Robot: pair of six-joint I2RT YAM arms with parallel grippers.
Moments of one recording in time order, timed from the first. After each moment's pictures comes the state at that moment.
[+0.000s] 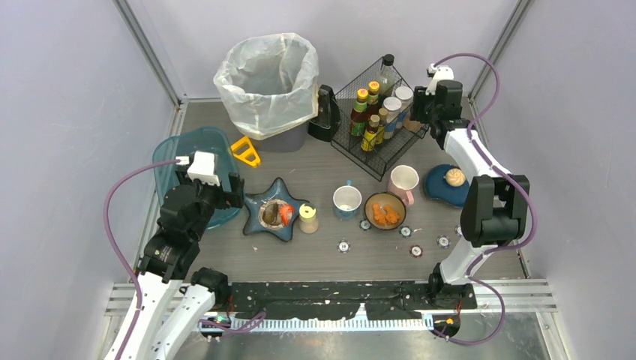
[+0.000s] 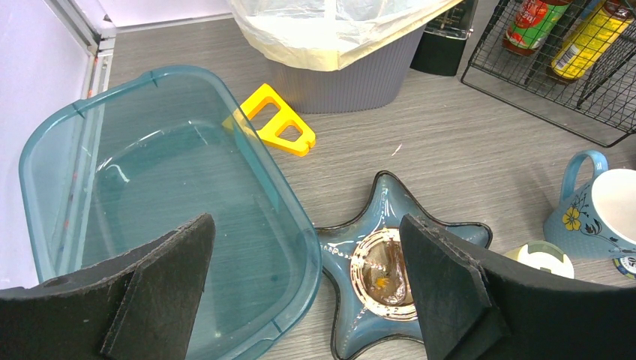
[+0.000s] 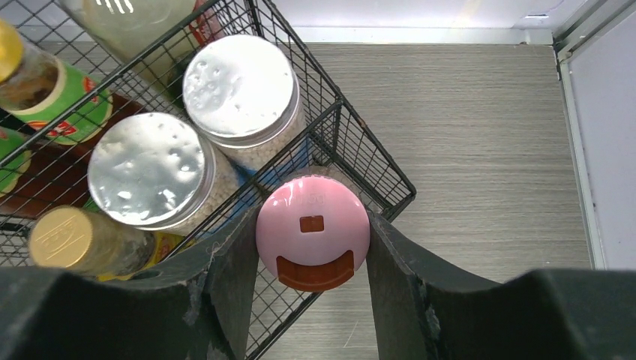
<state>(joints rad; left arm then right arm) -0.33 0.53 0.76 -0.46 -0.16 -0.03 0.02 1.70 1.34 -0.05 0.01 0.01</state>
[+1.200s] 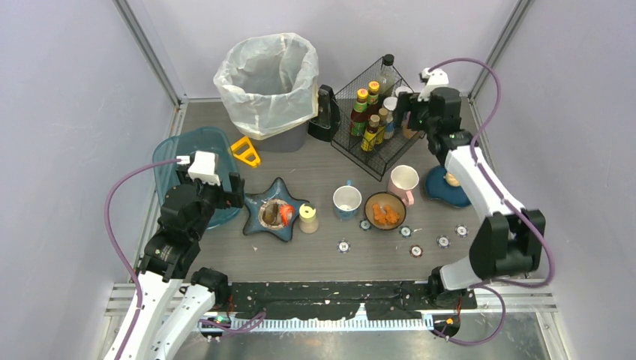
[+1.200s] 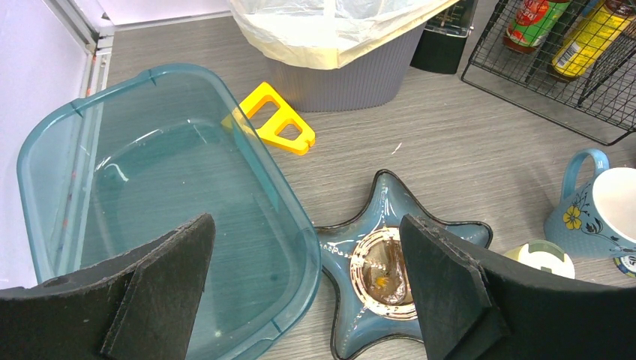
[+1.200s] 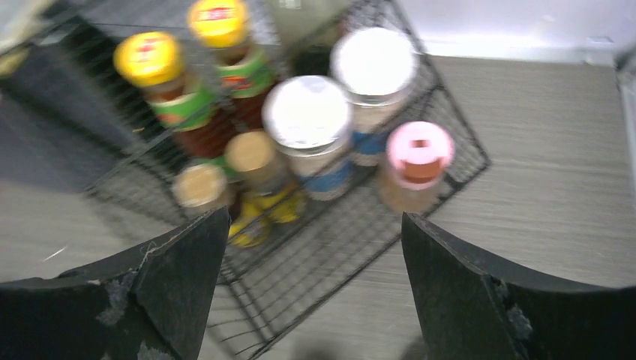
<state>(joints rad) -0.33 0.53 0.76 -0.46 -0.16 -0.03 0.10 1.51 1.26 -0.11 -0.03 0.06</state>
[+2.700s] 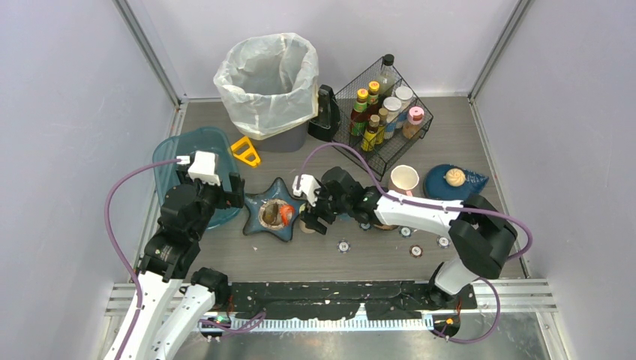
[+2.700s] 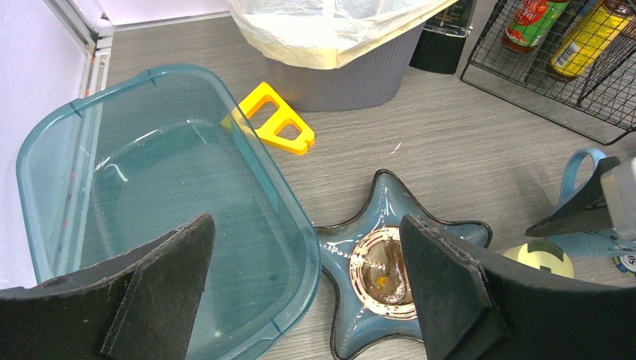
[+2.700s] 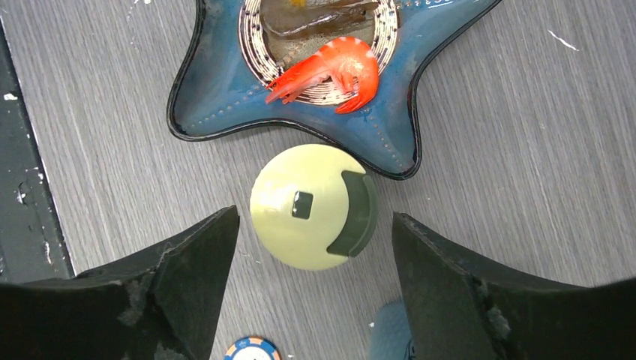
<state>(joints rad) -0.33 0.53 0.76 -0.46 -0.16 -0.03 0.92 1.55 0.94 -0.08 -0.27 -0.28</state>
